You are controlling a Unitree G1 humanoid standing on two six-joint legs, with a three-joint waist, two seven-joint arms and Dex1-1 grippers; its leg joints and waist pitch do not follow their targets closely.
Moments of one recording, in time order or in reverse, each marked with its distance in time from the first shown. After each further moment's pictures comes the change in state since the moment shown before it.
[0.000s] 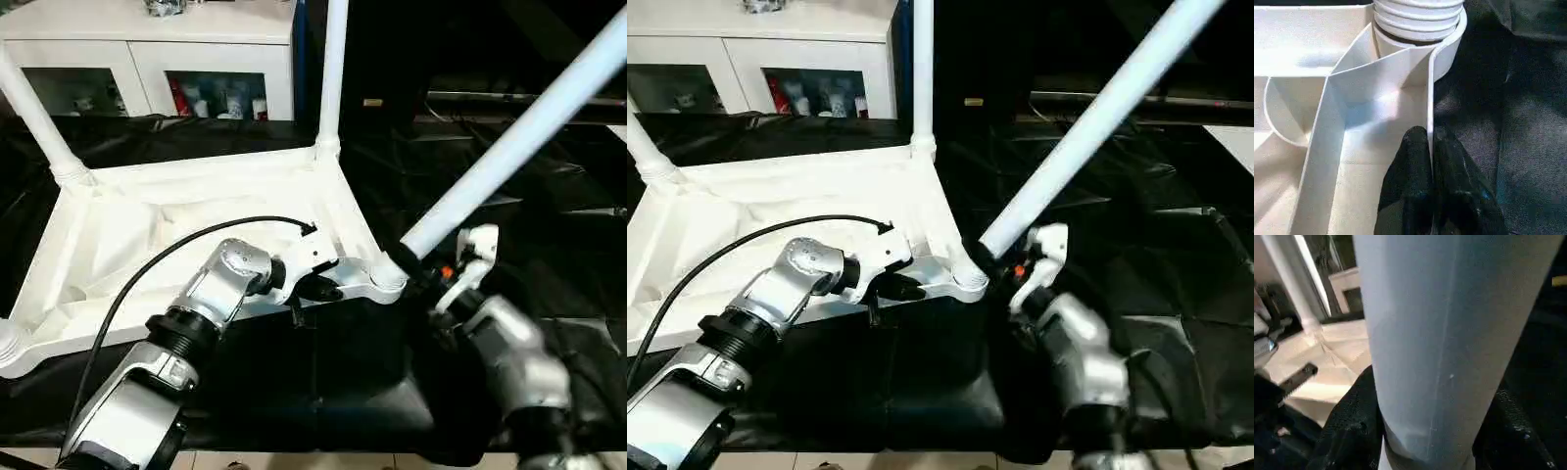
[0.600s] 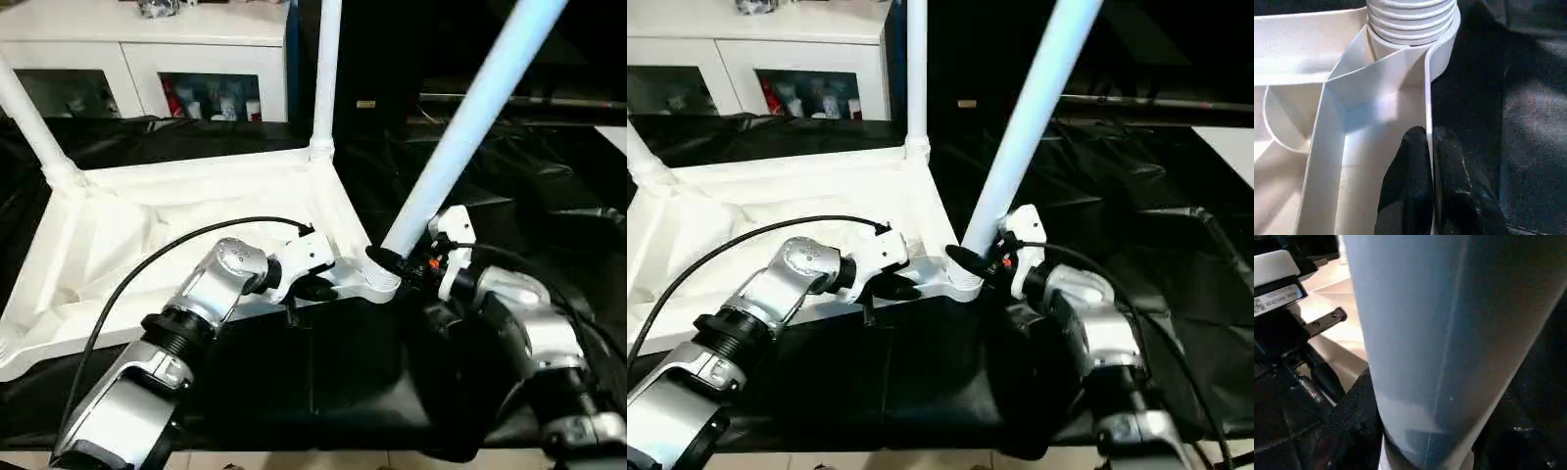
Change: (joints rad) left arm -0.003 0.026 -0.022 0.003 0.008 -0.045 -0.019; right arm -0.167 -0.164 0.124 0.091 -0.079 0.106 0.207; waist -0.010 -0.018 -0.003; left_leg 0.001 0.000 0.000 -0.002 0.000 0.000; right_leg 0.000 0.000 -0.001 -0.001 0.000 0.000
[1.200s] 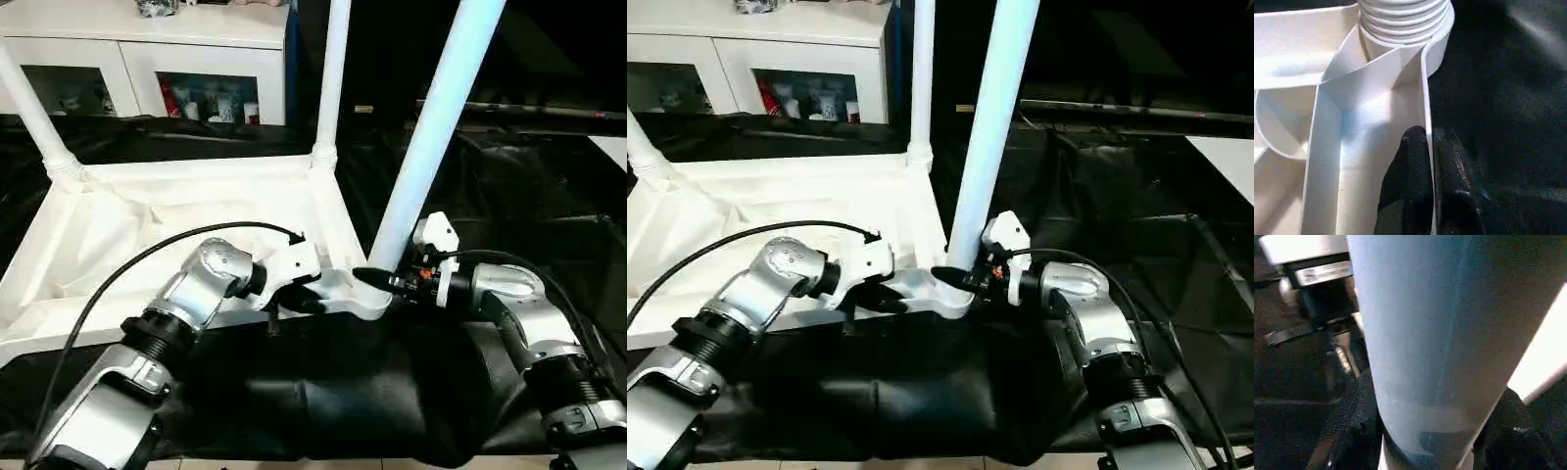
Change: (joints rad) left arm 0.046 0.120 -0.043 -0.093 -0.026 -0.034 -0.193; right arm -0.017 -0.030 0.098 0.018 -0.017 -0.035 0.231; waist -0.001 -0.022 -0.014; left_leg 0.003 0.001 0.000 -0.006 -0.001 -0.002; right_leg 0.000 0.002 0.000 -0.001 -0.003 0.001
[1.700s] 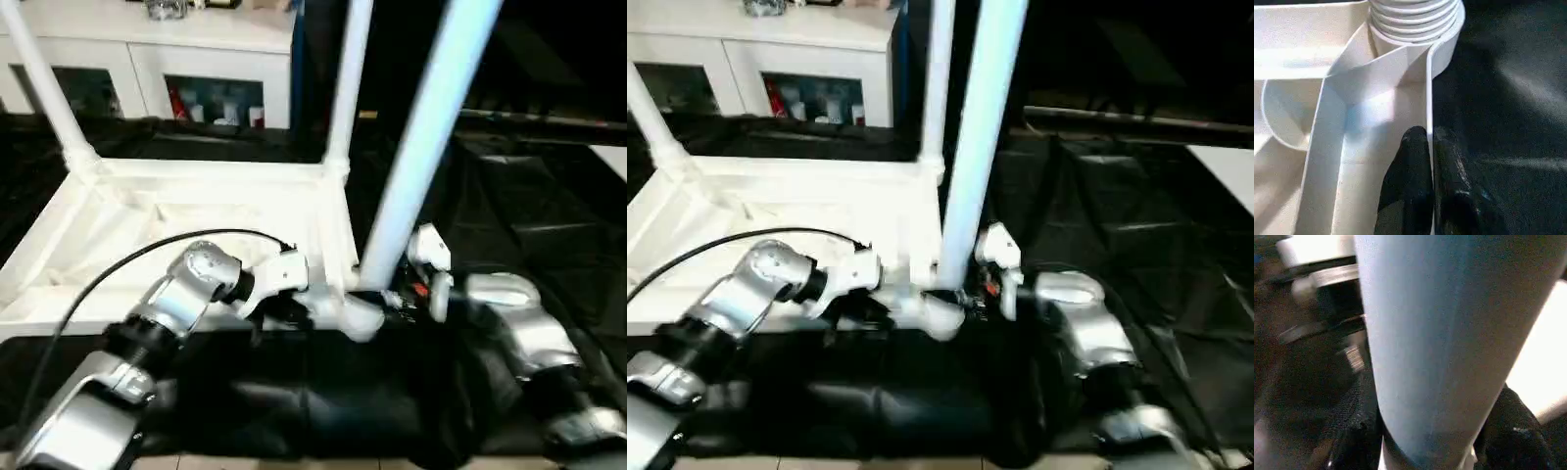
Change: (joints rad) left arm -0.008 -0.022 0.017 0.045 0.013 0.022 0.066; right arm -0.019 0.056 -0.006 0.068 -0.005 -0.031 -0.125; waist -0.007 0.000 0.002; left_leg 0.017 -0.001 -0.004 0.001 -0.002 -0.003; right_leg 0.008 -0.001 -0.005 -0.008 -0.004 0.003
